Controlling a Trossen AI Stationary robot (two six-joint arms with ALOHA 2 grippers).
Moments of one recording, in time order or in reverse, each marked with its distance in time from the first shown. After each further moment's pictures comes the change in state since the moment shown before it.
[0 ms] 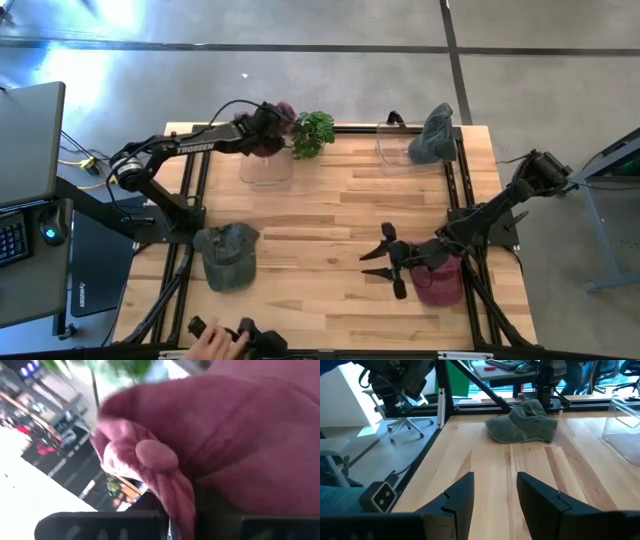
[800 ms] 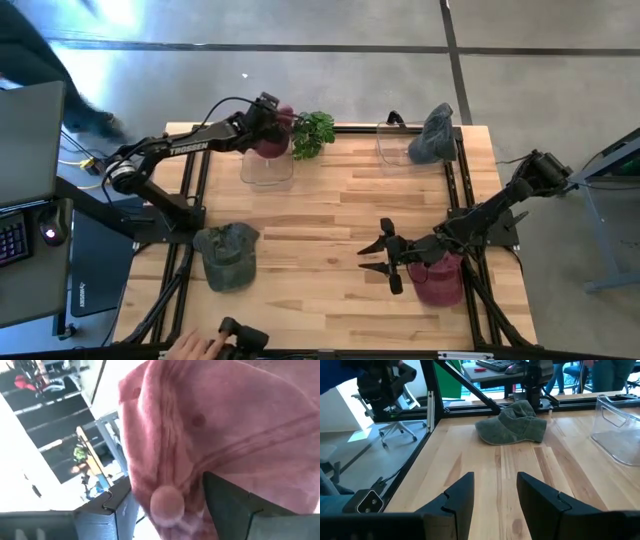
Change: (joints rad) left arm 0.011 -0.058 0.002 -0.021 -0.001 -0.448; right arm -0.034 0.000 0.000 0.003 -0.003 0.011
